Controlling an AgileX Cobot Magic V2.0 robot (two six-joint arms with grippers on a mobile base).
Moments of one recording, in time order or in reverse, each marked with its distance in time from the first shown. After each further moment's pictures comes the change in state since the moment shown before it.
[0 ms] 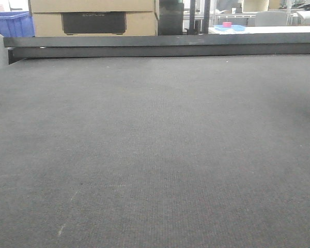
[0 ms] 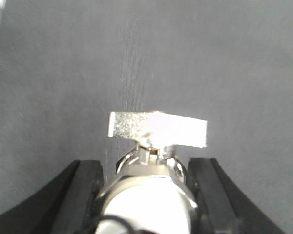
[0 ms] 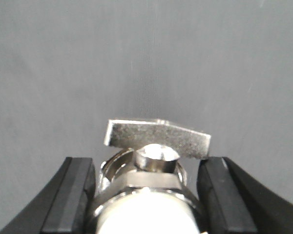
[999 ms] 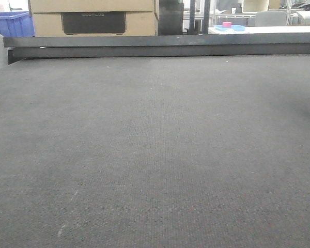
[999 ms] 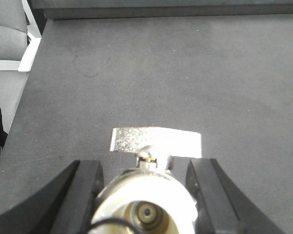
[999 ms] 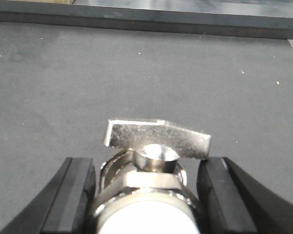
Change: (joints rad) left arm 0.000 -0.118 0.000 0.004 -0.067 -0.002; right arm 0.000 -0.073 -0.113 0.022 0.005 0.000
